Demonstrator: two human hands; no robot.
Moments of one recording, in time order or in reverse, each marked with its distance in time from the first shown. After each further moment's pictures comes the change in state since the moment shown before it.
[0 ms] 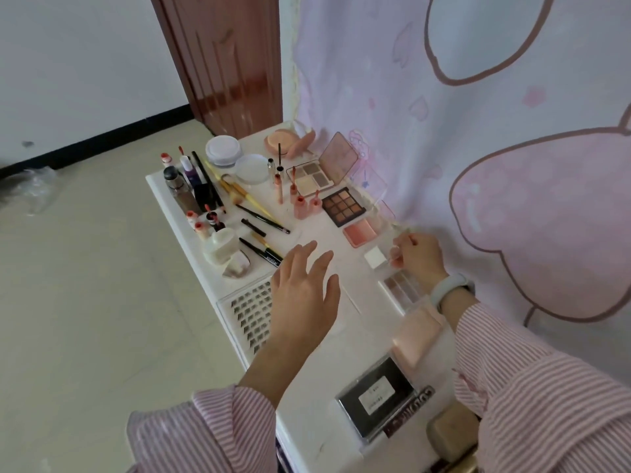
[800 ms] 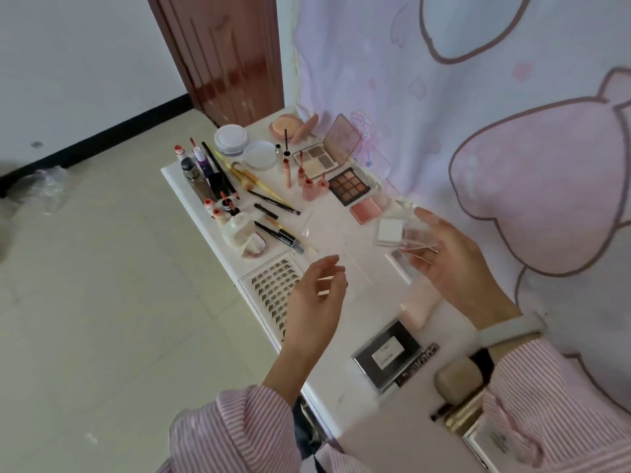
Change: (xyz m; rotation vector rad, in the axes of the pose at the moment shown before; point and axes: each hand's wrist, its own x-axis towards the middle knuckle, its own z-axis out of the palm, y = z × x) left_hand -0.046 0.017 -0.038 -0.811 -0.106 -0.351; right_hand -0.119 -0.037 -0.041 0.672 -0.341 0.043
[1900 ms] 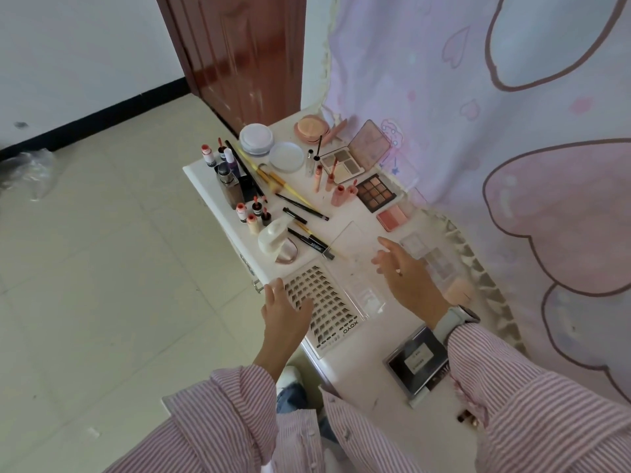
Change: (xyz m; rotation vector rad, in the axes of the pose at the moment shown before) left_hand 0.038 -0.062 -0.086 0.369 -0.030 -0.356; right_hand 0.032 0.069 0.064 -1.178 -0.011 -0.138
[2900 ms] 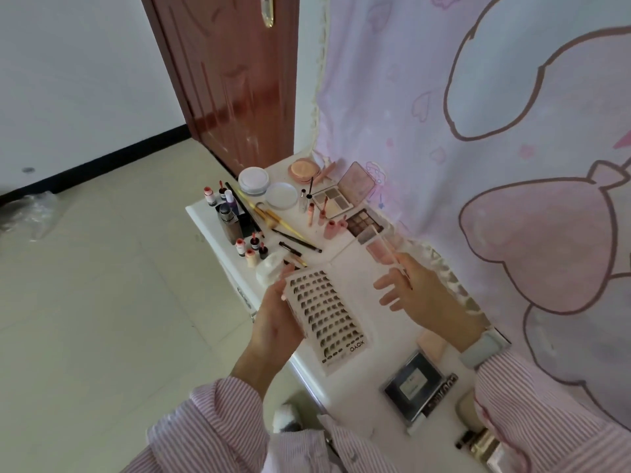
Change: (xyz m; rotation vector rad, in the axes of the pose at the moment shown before) left_hand -0.003 0.044 -0.036 -1.208 -0.468 0.023; right_hand -0.023 -0.044 -0.051 0.126 -0.001 -0.051
